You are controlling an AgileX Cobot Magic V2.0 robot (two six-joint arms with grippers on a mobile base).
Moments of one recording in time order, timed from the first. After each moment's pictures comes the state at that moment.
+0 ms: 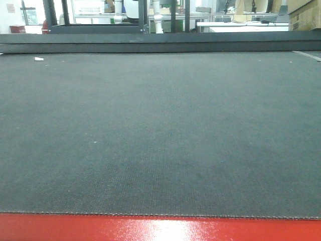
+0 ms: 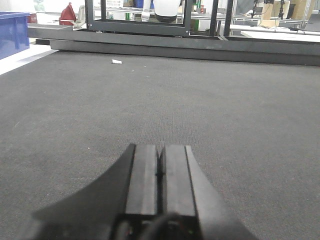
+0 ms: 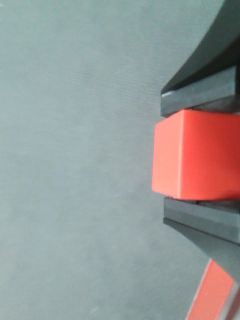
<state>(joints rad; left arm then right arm) -0.05 -0.01 0.03 -0.10 0.03 0.06 0.39 0.30 -0.57 -0.12 0.75 0.20</state>
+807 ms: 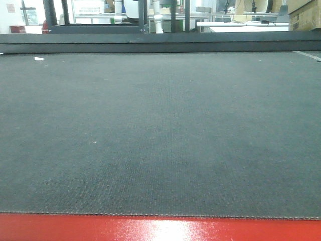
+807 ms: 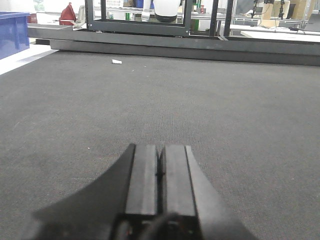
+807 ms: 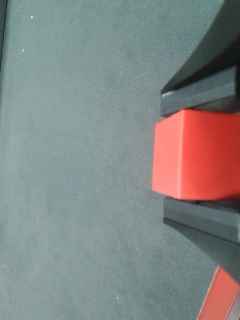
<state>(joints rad) -0.05 -0.01 0.03 -0.10 0.03 0.06 0.39 0.20 -0.57 -0.12 0.76 0.20</state>
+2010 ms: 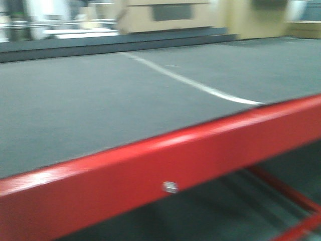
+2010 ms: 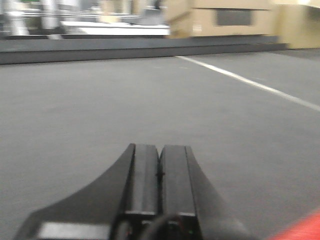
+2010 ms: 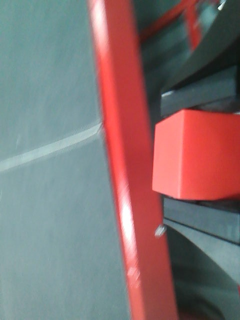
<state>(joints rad) -0.05 -0.01 0.03 -0.10 0.03 0.06 0.39 0.20 -0.57 -0.12 0.76 0.20</state>
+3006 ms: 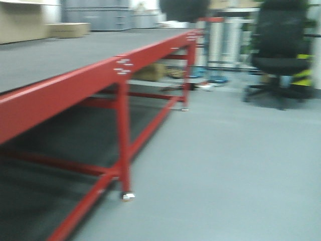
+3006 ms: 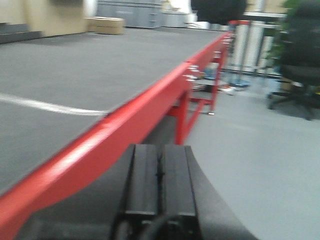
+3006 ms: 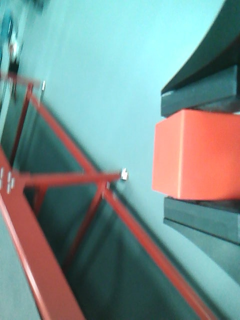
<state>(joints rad) -0.05 -0.01 0.03 -0.10 0.03 0.06 0.39 0.20 -0.57 -0.12 0.76 0.20</state>
